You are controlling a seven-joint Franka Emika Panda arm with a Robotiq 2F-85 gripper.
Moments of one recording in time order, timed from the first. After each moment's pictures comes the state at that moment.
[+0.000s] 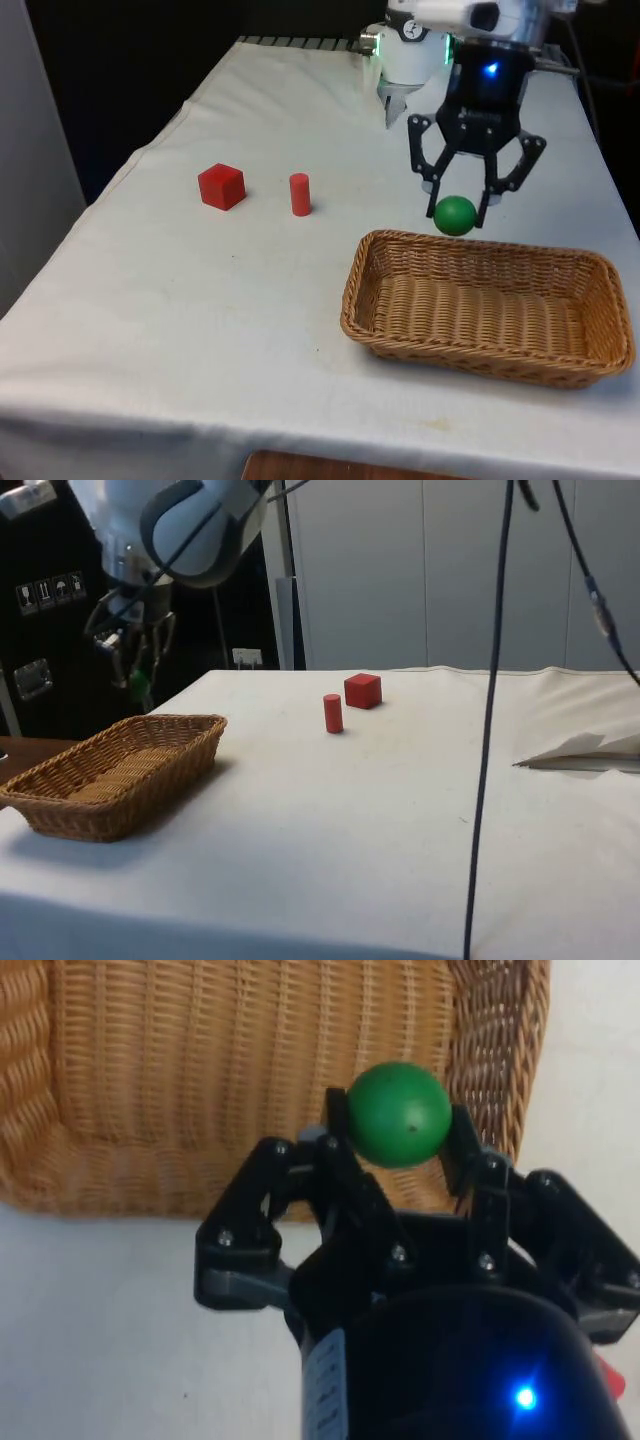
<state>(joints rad) 0.52 0.60 -0.44 -1.75 0.04 2.68 0.22</state>
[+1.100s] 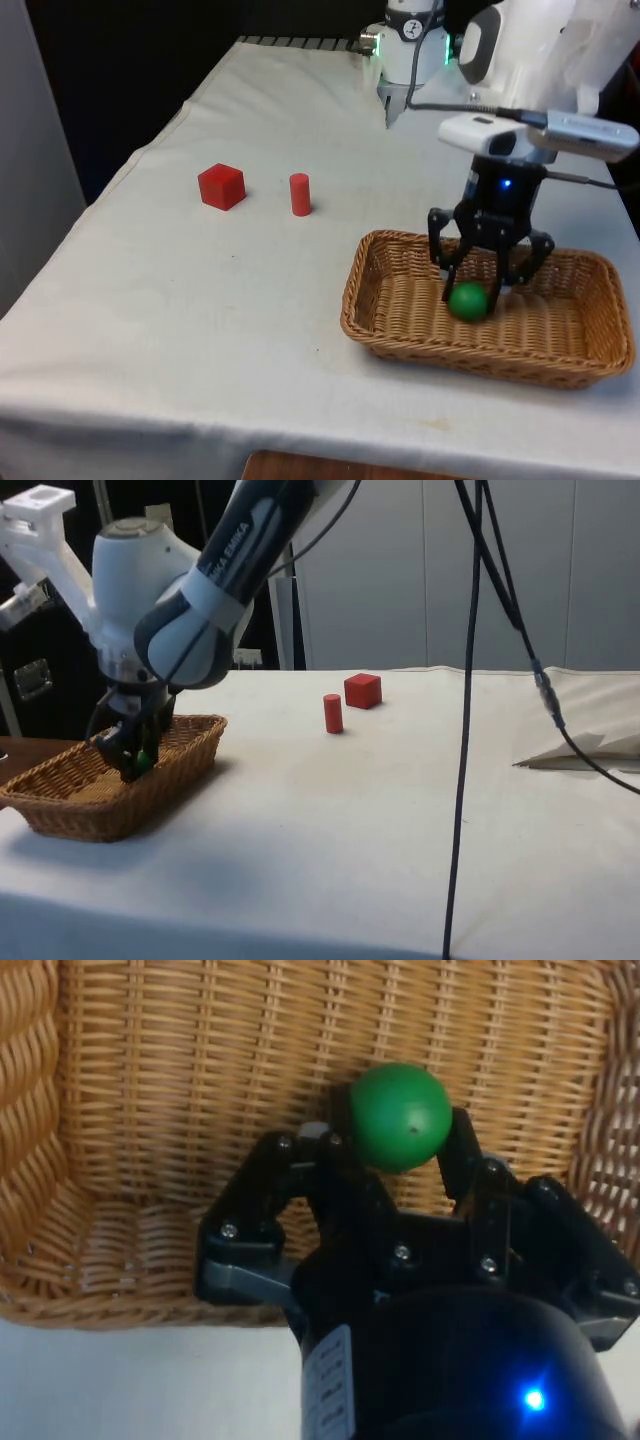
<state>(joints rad) 0.52 0.85 -0.41 -1.61 0.09 2.70 0.27</state>
